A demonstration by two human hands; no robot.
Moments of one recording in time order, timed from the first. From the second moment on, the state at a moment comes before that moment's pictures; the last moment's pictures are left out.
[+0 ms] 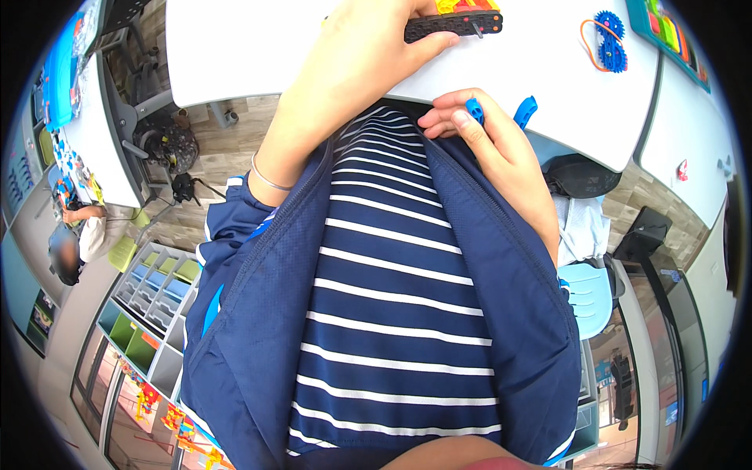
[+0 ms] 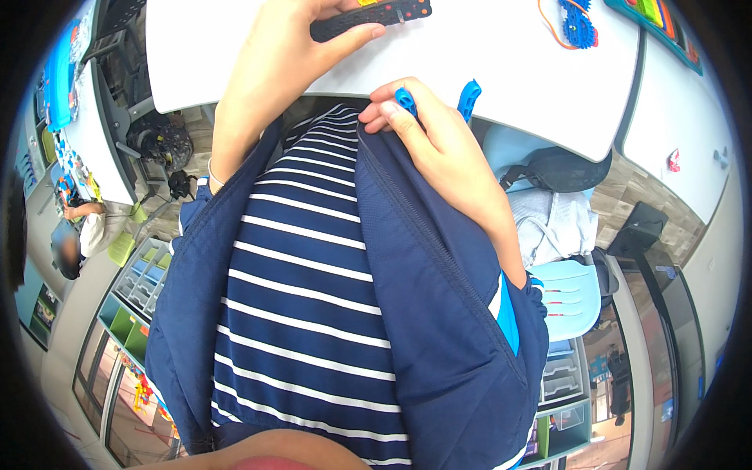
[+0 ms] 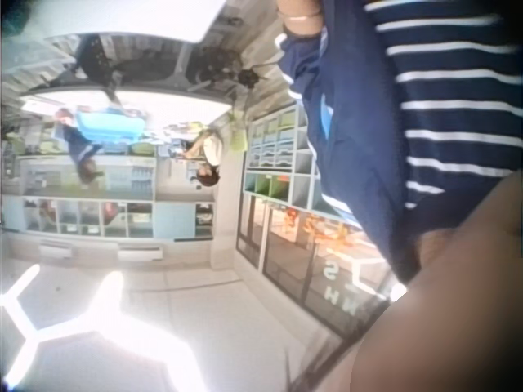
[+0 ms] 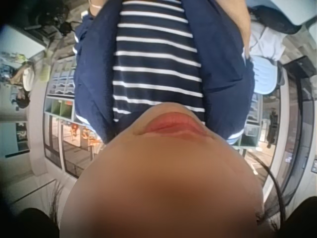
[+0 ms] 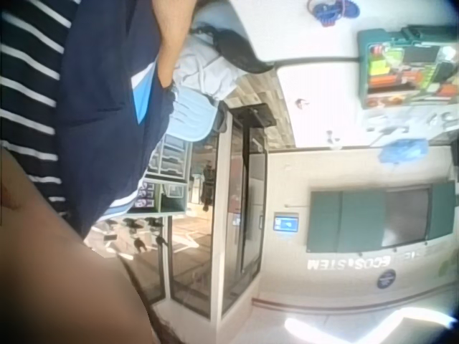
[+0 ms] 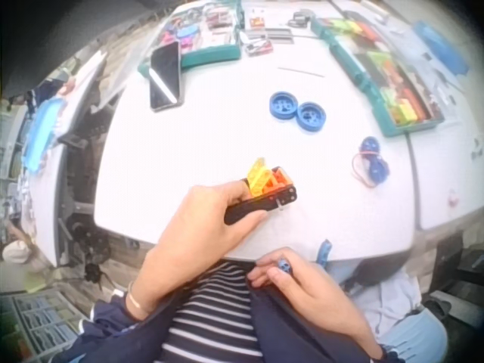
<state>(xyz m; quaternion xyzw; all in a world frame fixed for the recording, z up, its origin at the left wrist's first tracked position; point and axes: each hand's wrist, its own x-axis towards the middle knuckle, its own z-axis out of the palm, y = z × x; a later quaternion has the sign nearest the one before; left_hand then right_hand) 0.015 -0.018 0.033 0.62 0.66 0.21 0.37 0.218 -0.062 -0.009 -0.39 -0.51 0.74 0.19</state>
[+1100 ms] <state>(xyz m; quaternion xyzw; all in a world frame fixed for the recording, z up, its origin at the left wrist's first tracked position) 0.008 -0.020 0.012 0.76 0.53 0.31 0.23 0.229 -0.019 -0.006 -0.27 -0.28 0.88 0.27</state>
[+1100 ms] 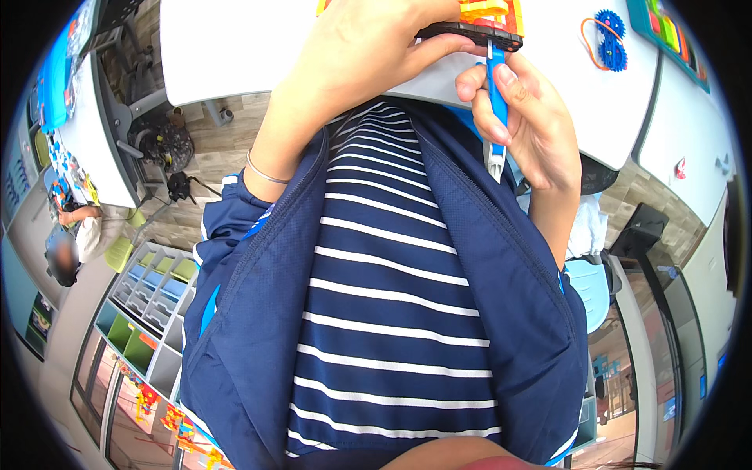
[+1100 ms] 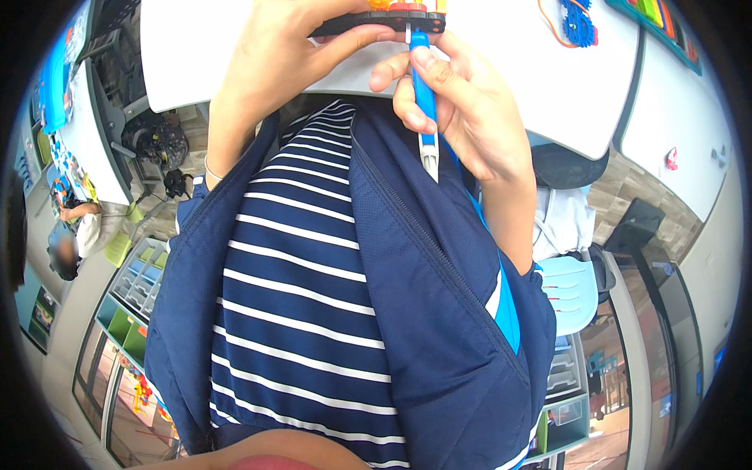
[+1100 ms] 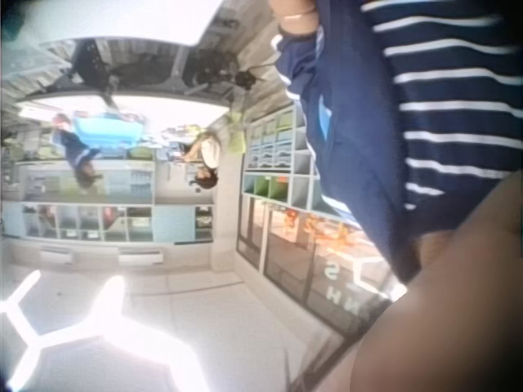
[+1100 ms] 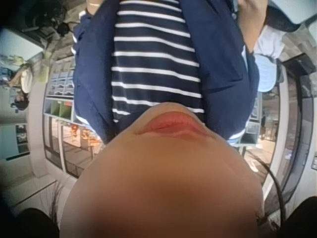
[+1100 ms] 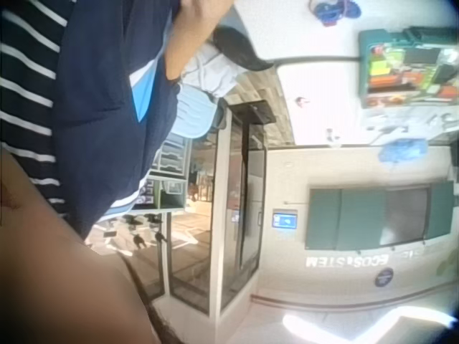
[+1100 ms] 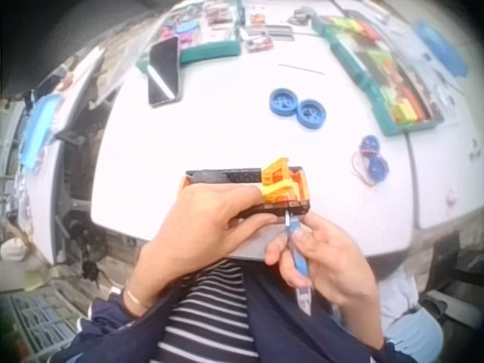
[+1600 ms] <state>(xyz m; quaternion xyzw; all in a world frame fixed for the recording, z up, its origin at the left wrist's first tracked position) 0.007 -0.026 0.021 0.78 0.51 0.28 0.22 0.217 -0.031 0.003 -0.29 -0.23 0.87 0.33</state>
